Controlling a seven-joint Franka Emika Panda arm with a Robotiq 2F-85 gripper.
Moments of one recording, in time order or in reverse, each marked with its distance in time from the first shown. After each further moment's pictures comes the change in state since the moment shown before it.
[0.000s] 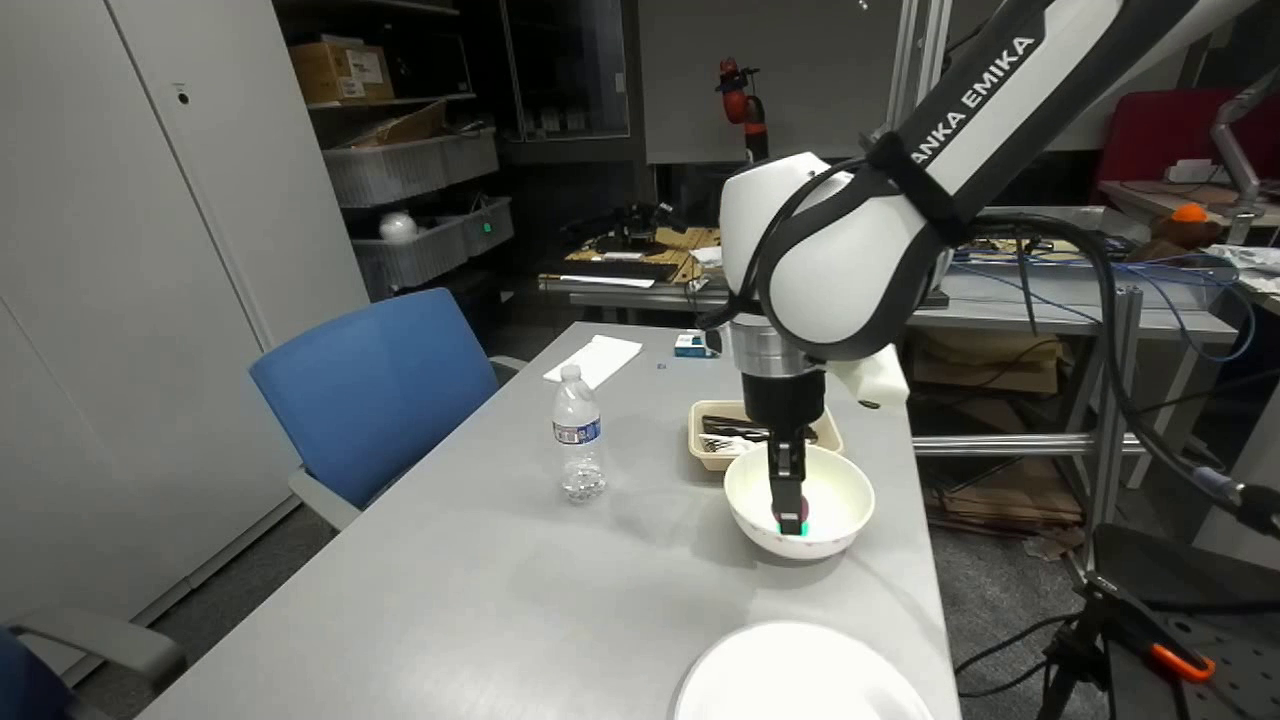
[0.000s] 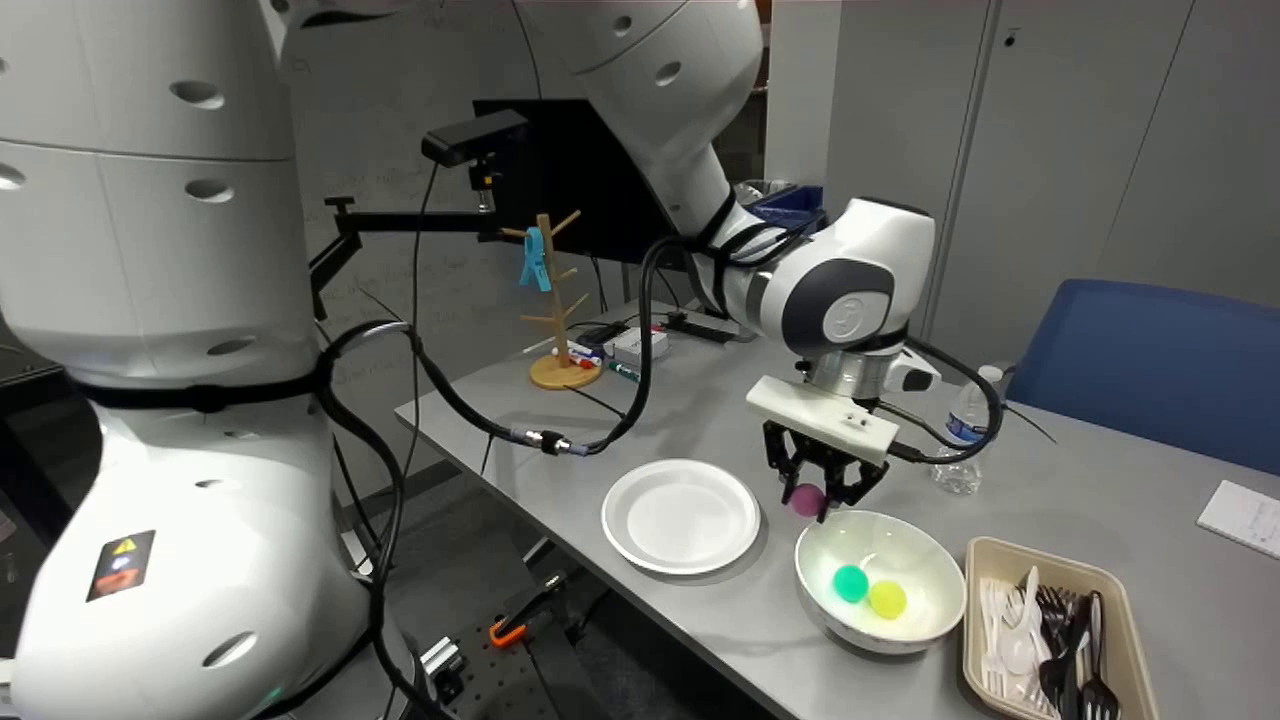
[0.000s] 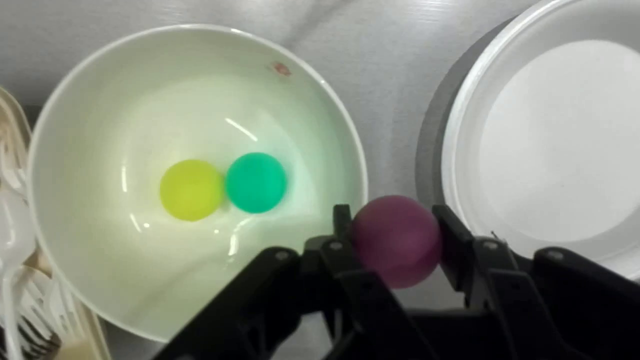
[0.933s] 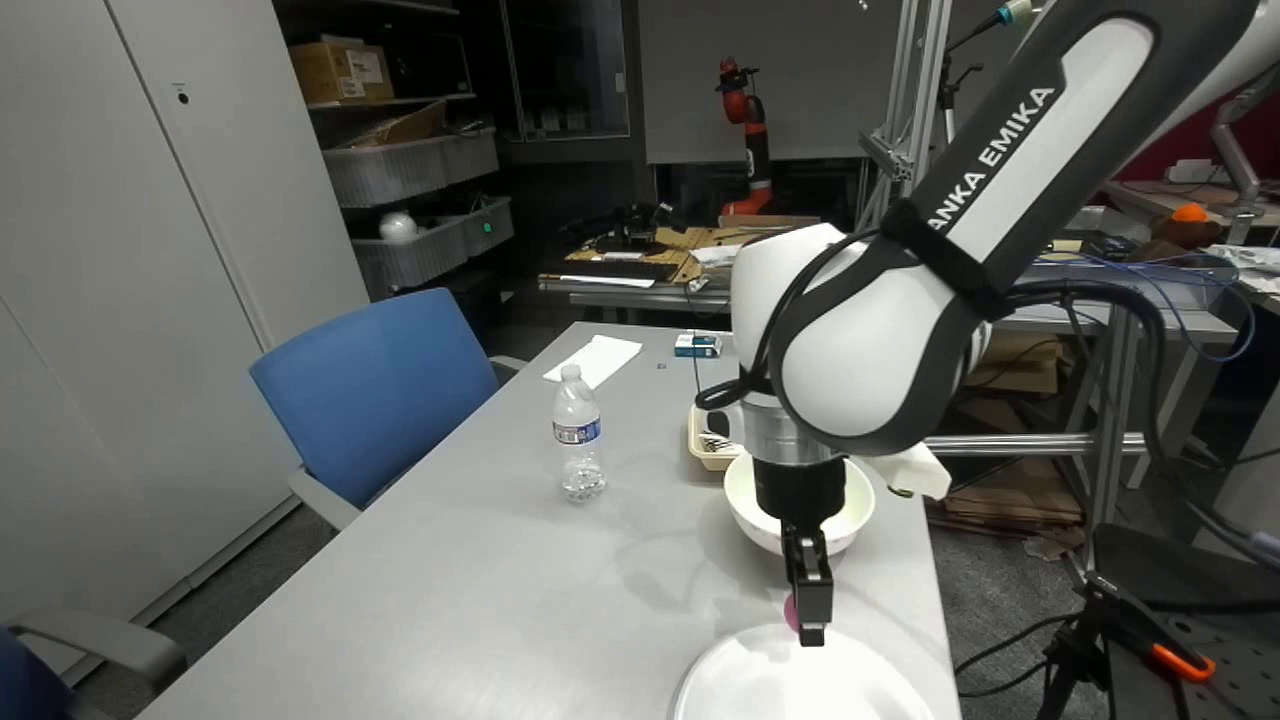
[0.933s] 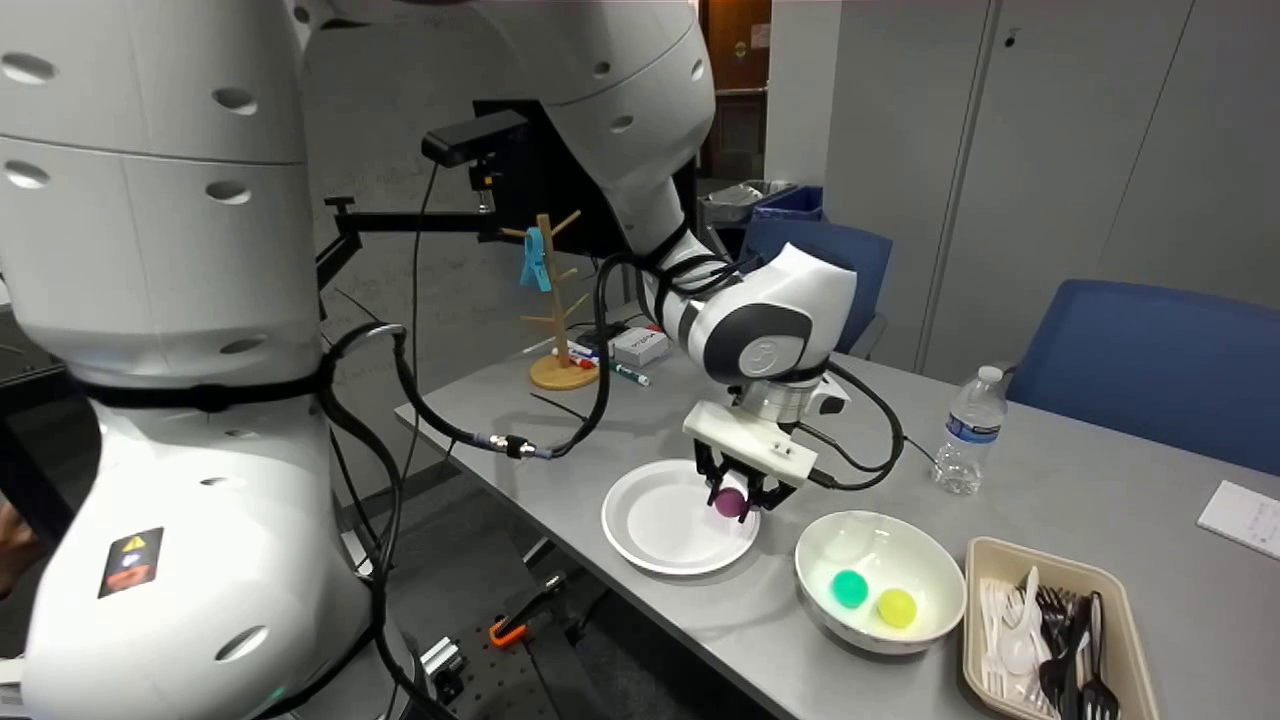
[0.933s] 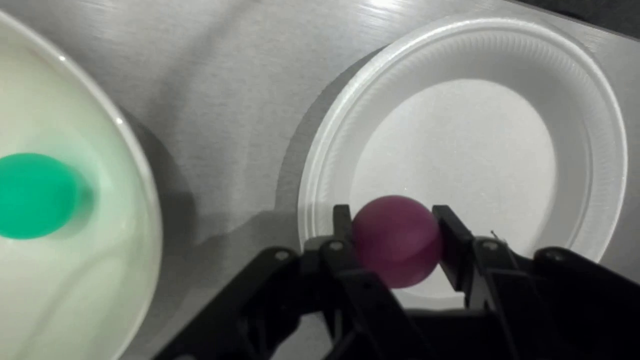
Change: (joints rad) arm 0.031 0.025 0.096 -0.116 0.186 0.095 -0.176
